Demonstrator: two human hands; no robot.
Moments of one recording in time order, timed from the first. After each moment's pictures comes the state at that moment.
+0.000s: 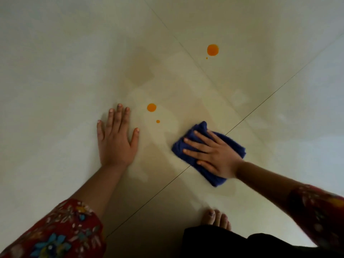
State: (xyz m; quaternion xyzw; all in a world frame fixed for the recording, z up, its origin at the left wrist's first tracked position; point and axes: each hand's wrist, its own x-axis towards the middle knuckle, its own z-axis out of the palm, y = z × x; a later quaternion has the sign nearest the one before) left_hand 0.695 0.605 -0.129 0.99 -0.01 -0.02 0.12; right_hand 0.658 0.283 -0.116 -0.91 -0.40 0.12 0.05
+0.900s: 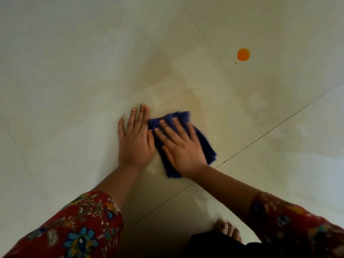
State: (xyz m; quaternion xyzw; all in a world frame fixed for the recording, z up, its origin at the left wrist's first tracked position) left_hand 0.696 0.606 -0.131 0.99 -0.01 -0.02 0.12; right_hand 0.684 0.438 -0.121 -0.97 -0.22 0.04 0.09
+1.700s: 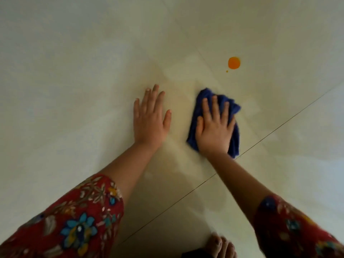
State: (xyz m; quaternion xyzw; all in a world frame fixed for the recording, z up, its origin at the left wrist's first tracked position) left_hand 0.777 0.546 -0.118 0.99 -0.03 0.01 0.15; right_hand 0.754 0.364 -0.124 -0.99 0.09 0.01 0.06
